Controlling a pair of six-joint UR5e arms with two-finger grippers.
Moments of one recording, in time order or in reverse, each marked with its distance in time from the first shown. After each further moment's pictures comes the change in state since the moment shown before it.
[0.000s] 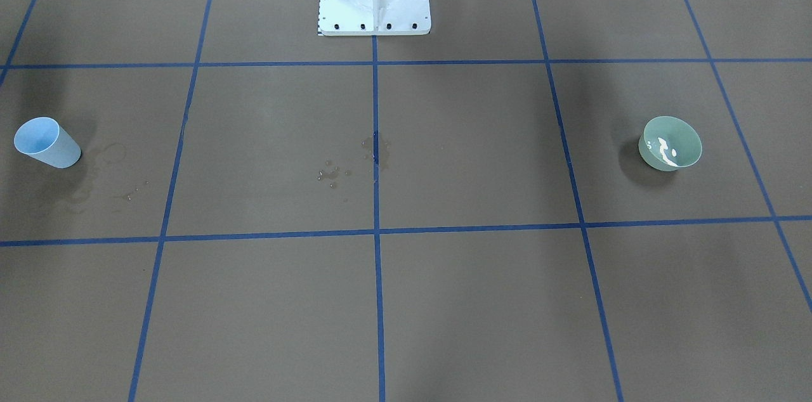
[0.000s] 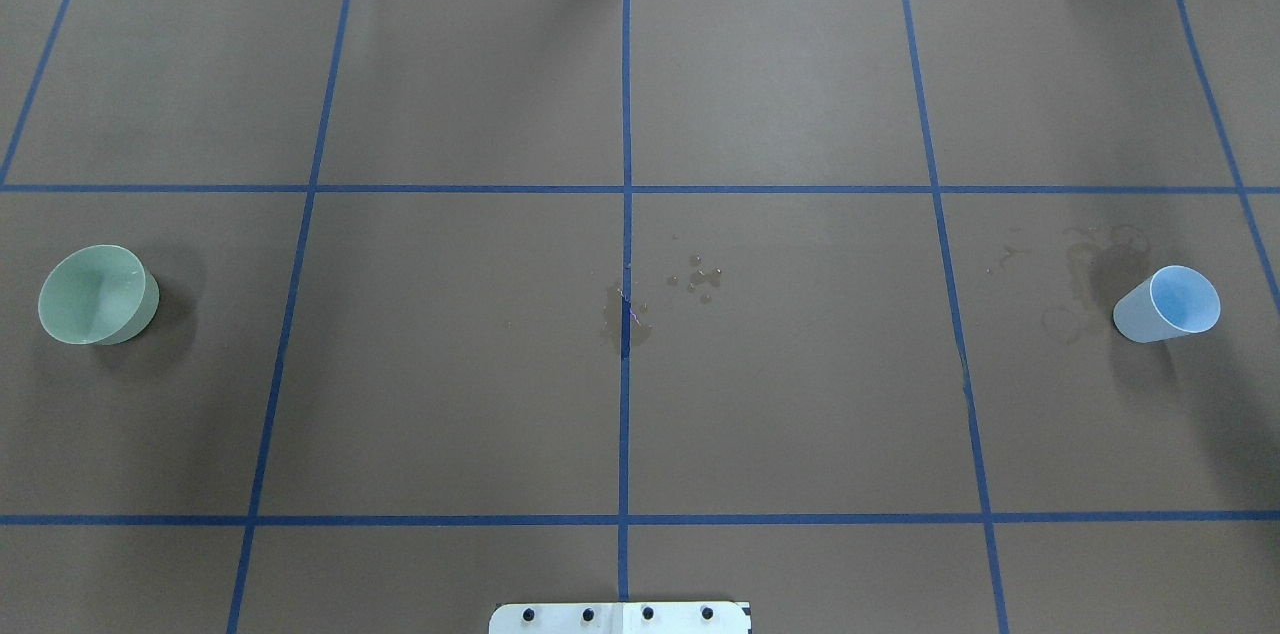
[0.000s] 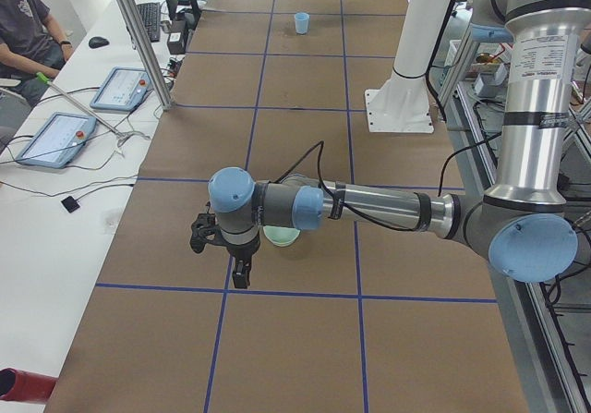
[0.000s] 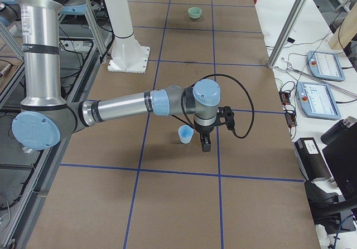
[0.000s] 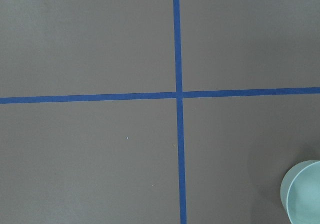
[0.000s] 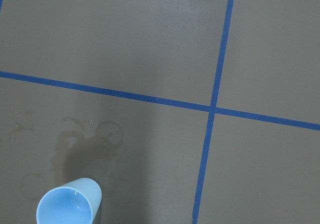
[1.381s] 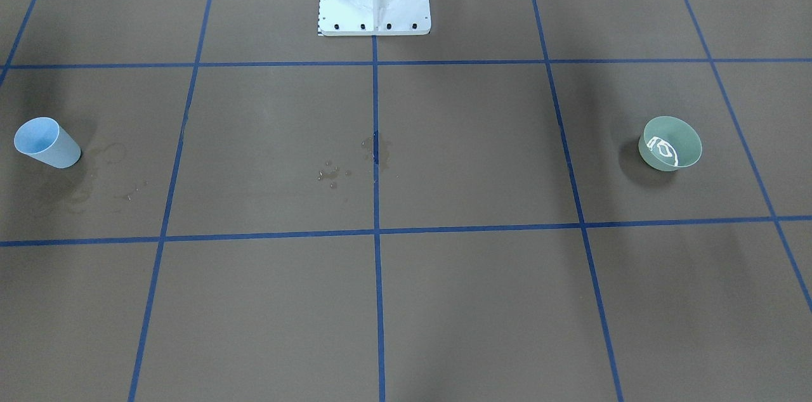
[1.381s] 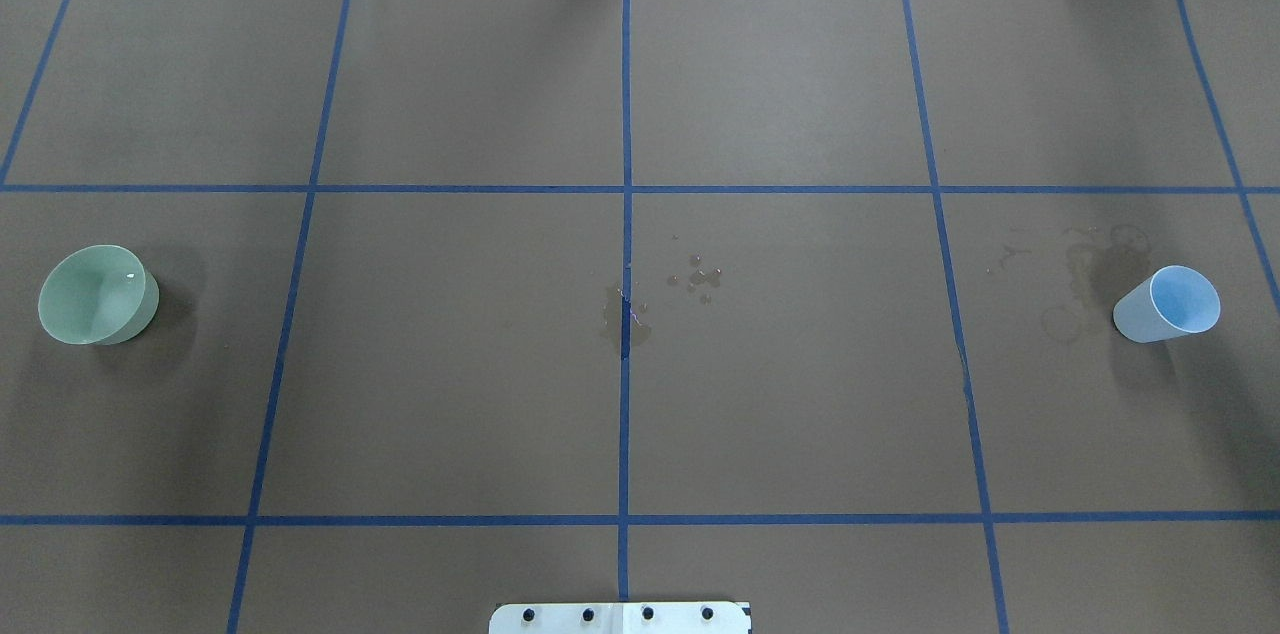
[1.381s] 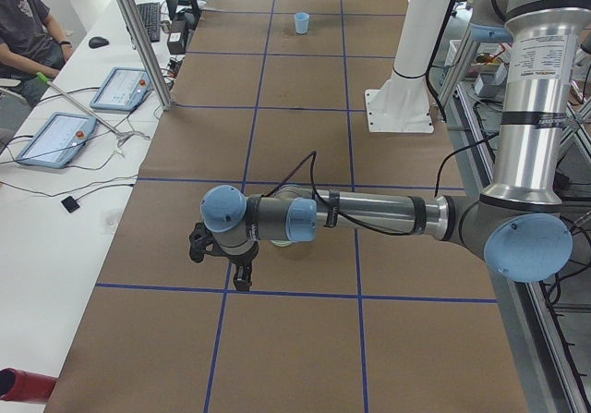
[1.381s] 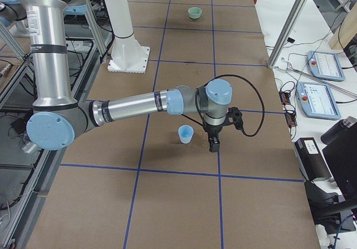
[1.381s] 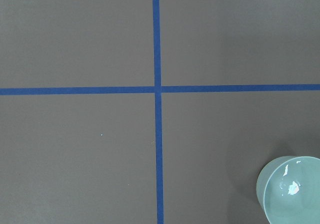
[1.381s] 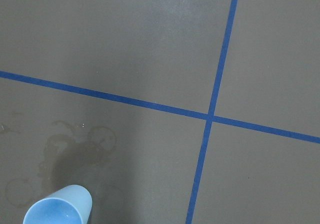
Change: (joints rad) left arm -0.009 -0.029 0.093 0.001 -0.120 0.002; right arm -0.049 0.087 -0.095 -0.005 -0.050 -0.003
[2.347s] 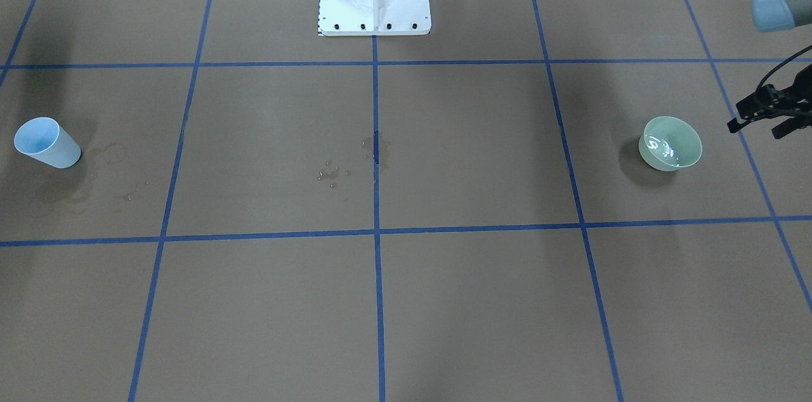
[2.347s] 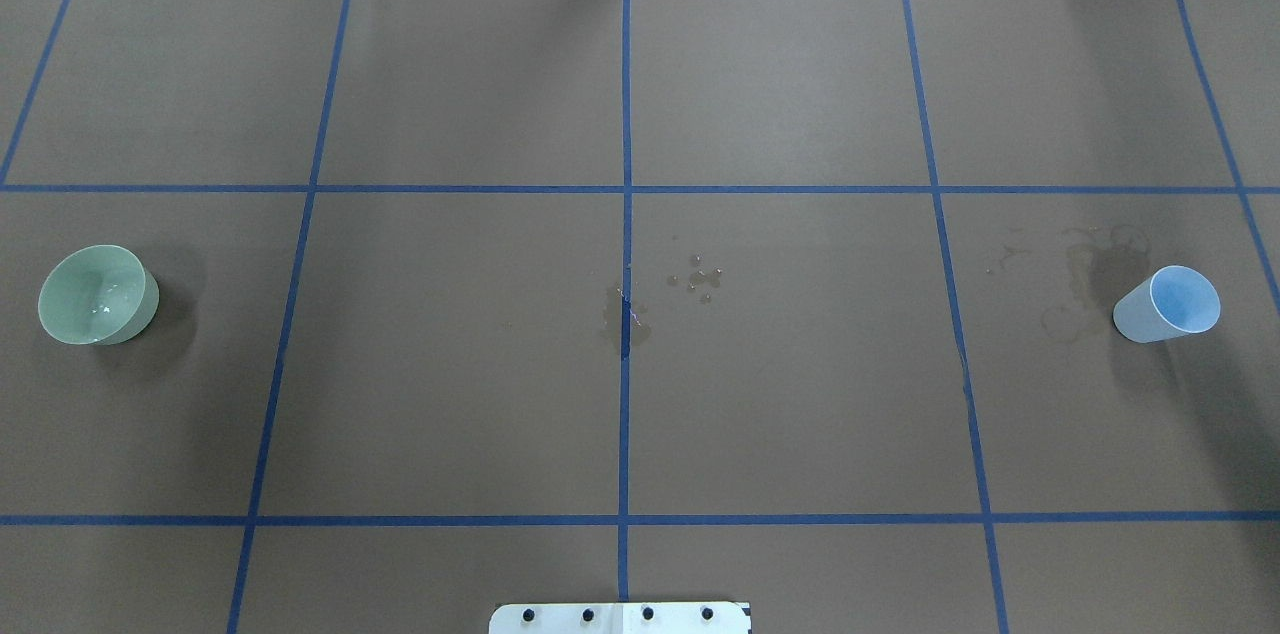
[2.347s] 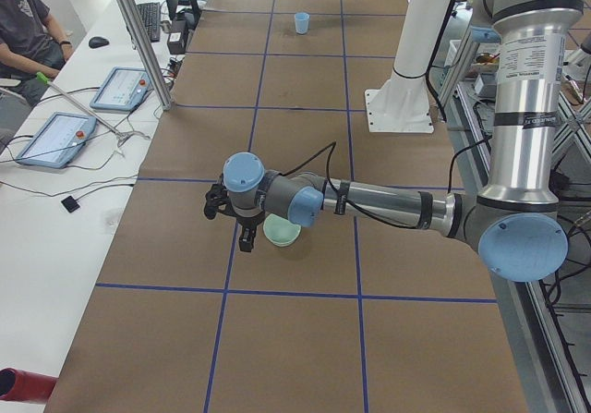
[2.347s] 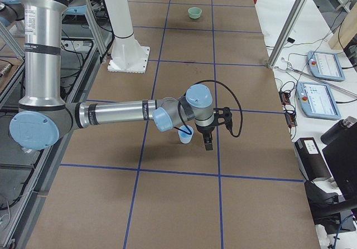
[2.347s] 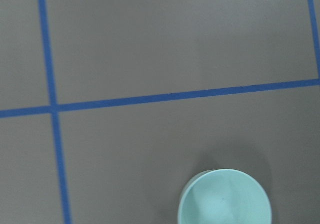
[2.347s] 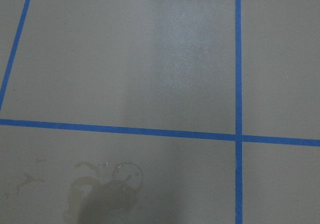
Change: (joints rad) left arm 0.115 0.038 -0.100 -0.202 0.002 -0.118; right arm -0.057 -0.098 0.000 0.386 -0.025 0.310
